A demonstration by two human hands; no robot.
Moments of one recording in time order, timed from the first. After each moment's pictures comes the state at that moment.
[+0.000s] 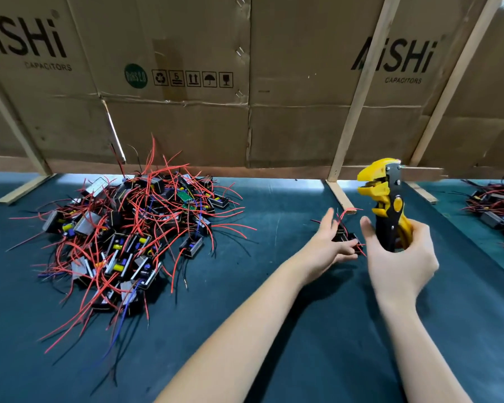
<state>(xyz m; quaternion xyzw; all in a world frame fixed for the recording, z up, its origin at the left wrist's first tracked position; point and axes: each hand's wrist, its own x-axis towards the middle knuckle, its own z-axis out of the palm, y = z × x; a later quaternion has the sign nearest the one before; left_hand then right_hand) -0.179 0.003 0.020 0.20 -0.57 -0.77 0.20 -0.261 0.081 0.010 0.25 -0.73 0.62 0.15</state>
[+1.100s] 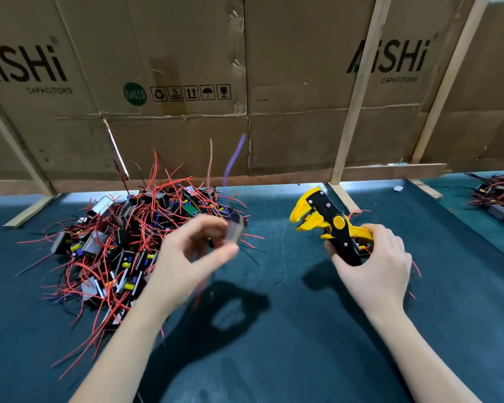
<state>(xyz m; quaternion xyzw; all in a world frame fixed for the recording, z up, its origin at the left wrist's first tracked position) 0.031 -0.040 0.045 0.23 -0.76 -0.41 0.44 -0.234 0.067 -0.007 0.39 -0.76 0.46 0.21</state>
